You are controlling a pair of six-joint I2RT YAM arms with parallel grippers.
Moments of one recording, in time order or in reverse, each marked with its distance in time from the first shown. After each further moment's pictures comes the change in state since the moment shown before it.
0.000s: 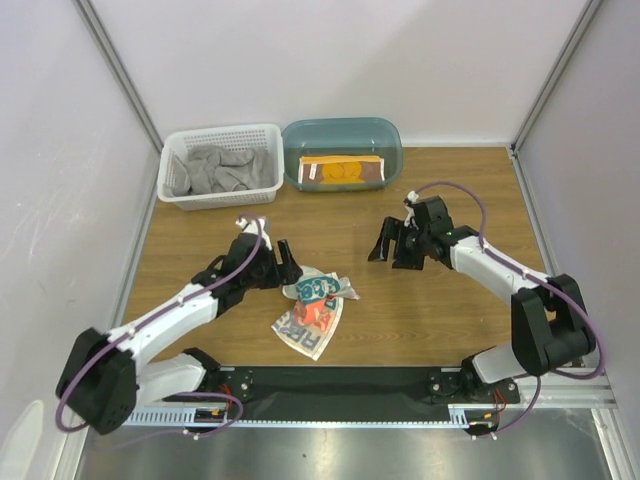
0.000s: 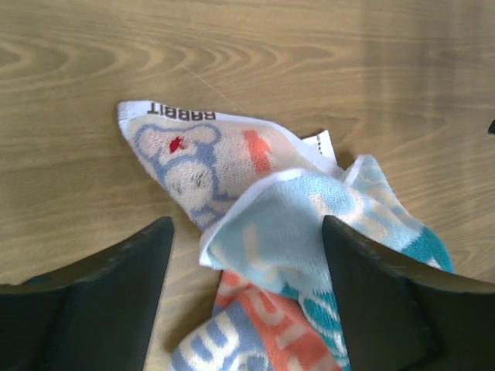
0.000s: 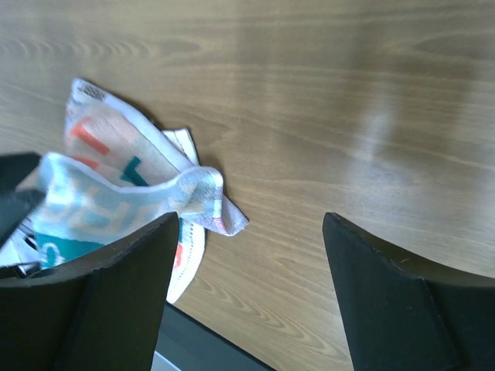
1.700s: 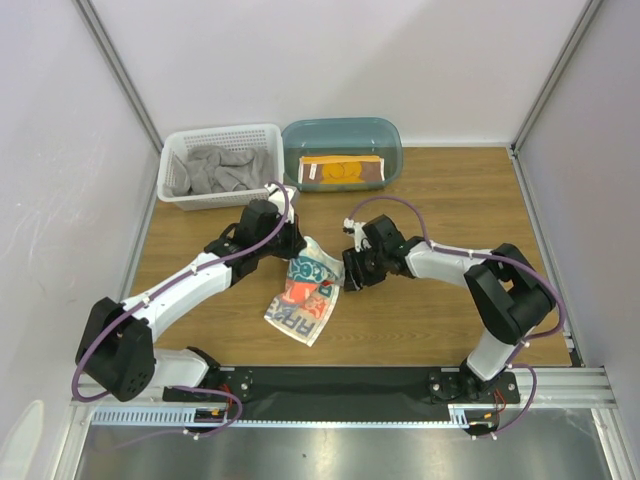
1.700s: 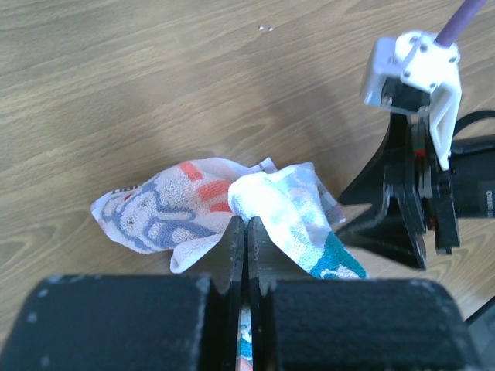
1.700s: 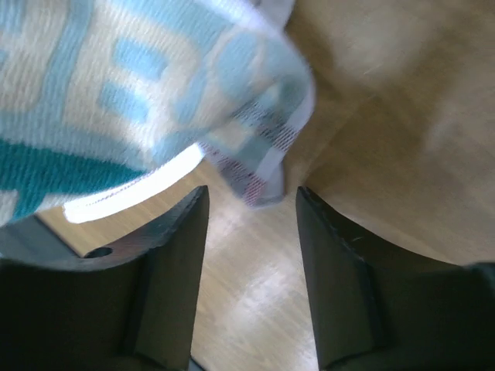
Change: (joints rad) left arm 0.014 0.232 0.279 0.048 0.135 0.346; right arm 0.275 0.262 0.023 0.142 -0.015 -0.314
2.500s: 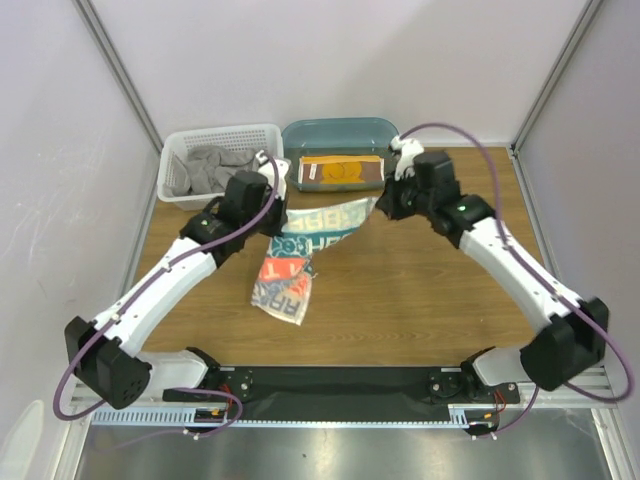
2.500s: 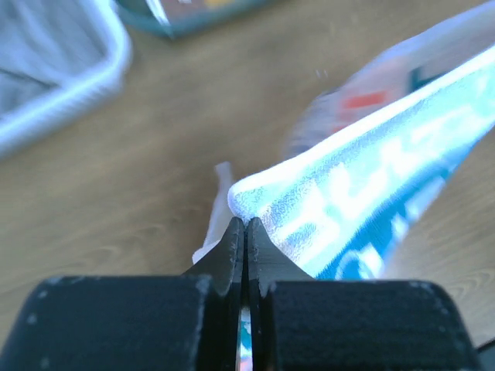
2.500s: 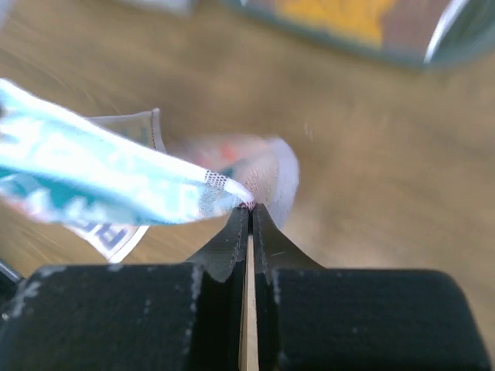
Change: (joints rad) left arm 0.001 -0.042 0.314 -0.375 -0.163 0.177; right arm -0.160 -0.295 0.343 -0.238 0.193 -0.076
